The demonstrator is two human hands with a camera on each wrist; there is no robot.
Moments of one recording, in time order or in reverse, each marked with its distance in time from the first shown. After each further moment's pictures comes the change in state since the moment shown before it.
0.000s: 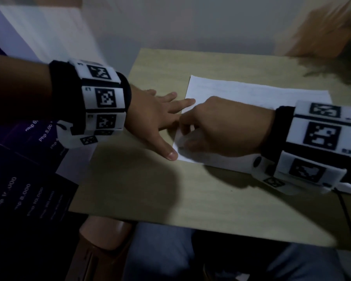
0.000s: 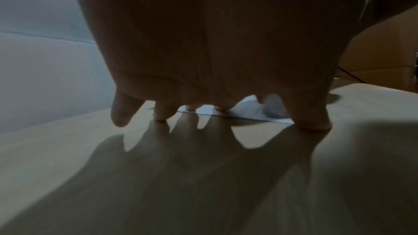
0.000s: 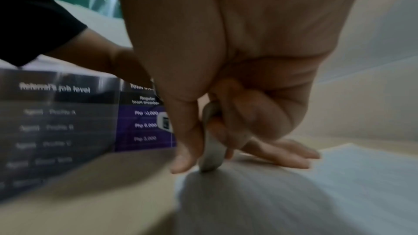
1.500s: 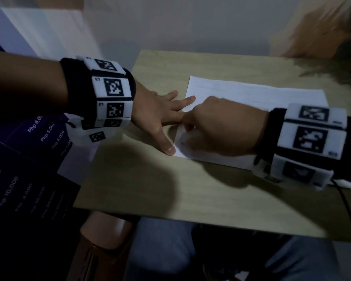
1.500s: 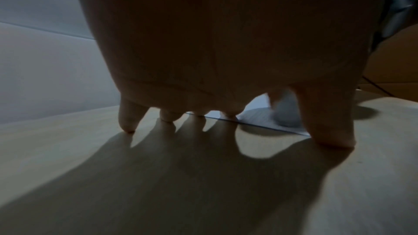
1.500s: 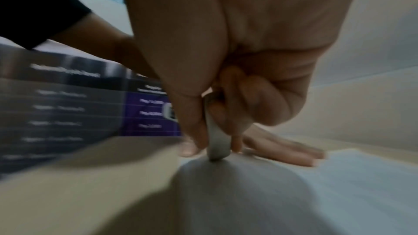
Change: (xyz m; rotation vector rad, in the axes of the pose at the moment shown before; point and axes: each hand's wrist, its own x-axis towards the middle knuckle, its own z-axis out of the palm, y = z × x) left_hand 0.005 -0.004 -0.007 -0.039 -0.059 0.005; right_hand -0.003 -0.008 0.005 -0.089 0.067 0.051
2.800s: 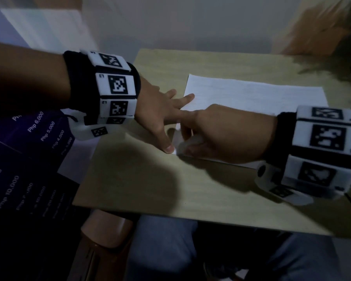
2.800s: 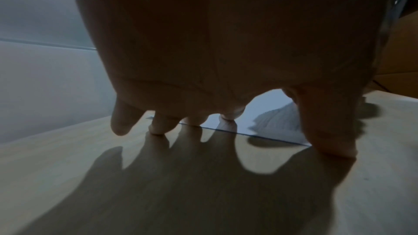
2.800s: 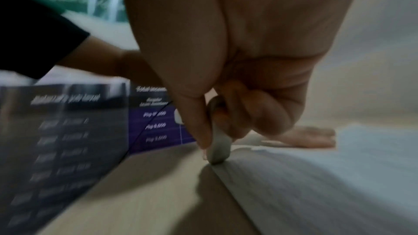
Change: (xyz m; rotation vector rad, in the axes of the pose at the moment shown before) left_hand -0.001 0.012 -0.011 0.054 -0.021 -0.051; right_hand -0.016 0.001 0.000 0.131 -0.078 -0.051
